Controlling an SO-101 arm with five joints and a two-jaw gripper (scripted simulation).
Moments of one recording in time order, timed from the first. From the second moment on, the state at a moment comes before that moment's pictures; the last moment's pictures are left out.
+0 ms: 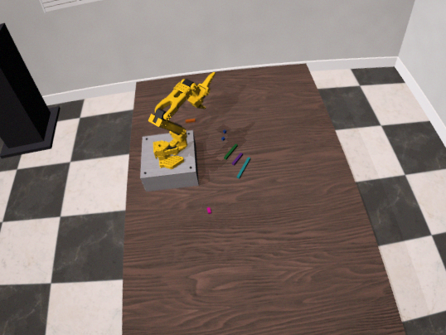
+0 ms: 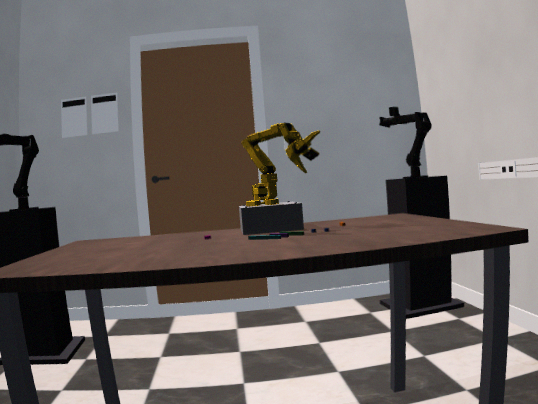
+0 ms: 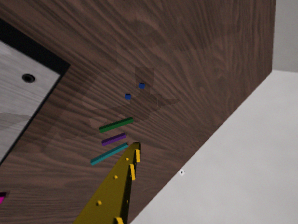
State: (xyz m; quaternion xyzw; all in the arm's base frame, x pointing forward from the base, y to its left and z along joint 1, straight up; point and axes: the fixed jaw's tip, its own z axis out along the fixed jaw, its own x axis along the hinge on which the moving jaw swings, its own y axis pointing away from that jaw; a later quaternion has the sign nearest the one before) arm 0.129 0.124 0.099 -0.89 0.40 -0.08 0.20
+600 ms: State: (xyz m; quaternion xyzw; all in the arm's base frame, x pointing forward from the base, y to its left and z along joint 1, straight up) arm 0.043 0.123 0.097 -0.97 0.18 -0.03 0.17
